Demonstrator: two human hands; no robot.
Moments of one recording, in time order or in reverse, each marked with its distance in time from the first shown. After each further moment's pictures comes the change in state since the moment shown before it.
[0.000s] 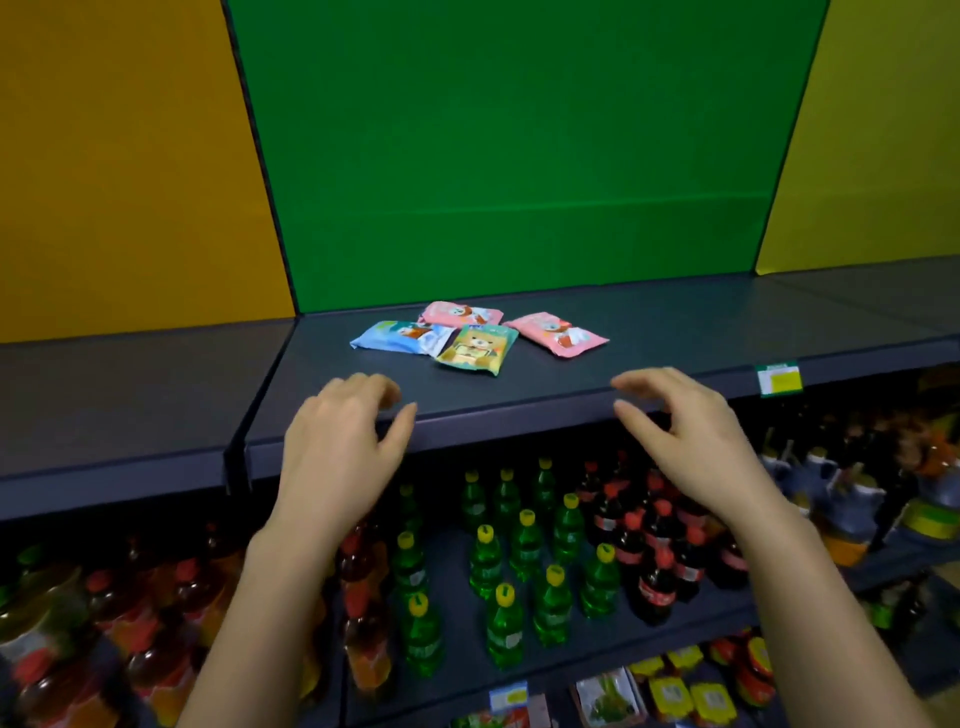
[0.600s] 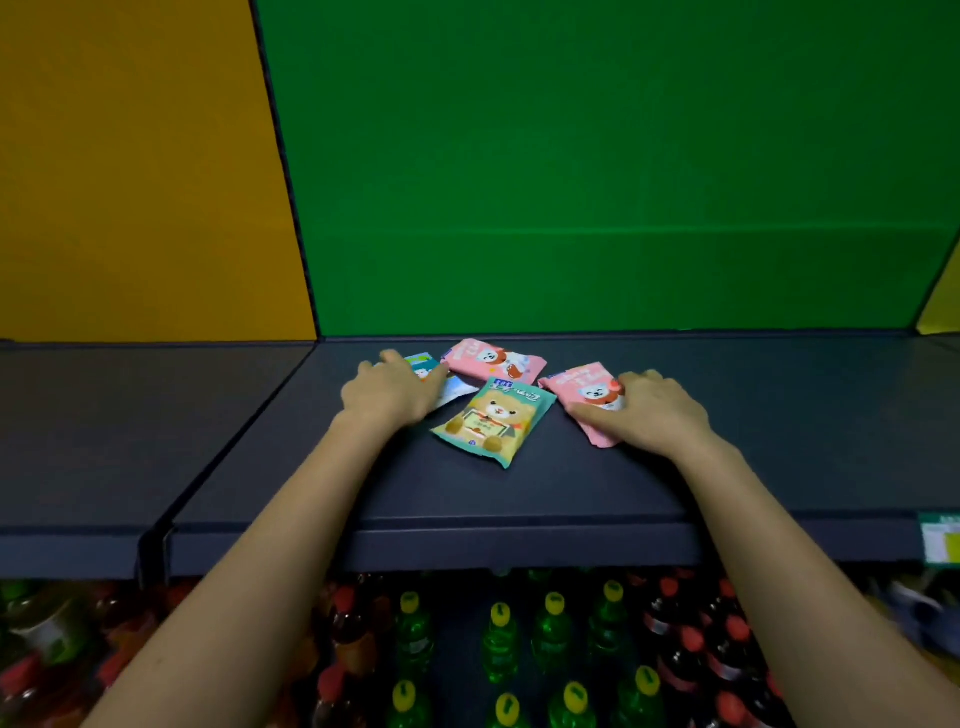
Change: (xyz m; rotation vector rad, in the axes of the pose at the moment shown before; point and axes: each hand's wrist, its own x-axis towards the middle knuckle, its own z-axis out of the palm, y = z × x) left_hand 0.179 -0.010 0.102 0.130 -0.431 -0.637; right_hand 0.200 0.048 0.085 -0.279 -0.444 0.172
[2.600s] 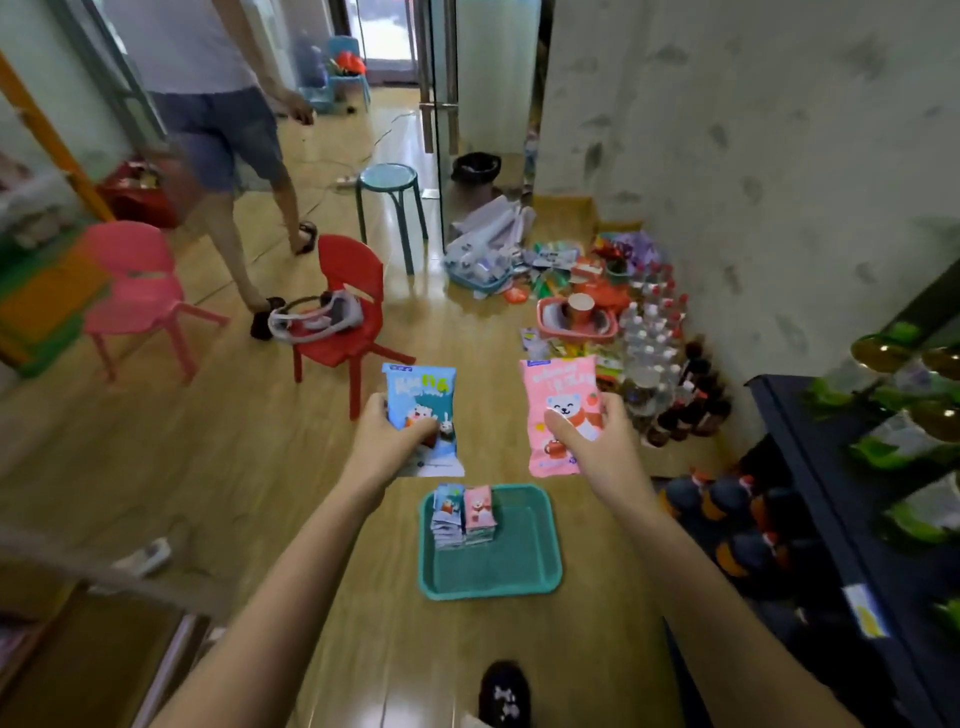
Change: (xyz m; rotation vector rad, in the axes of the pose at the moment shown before) left_hand -0.537 -0.848 -0.014 -0.934 1.102 -1.278; right_hand -0.620 -0.703 0.440 0.716 -1.275 -1.031
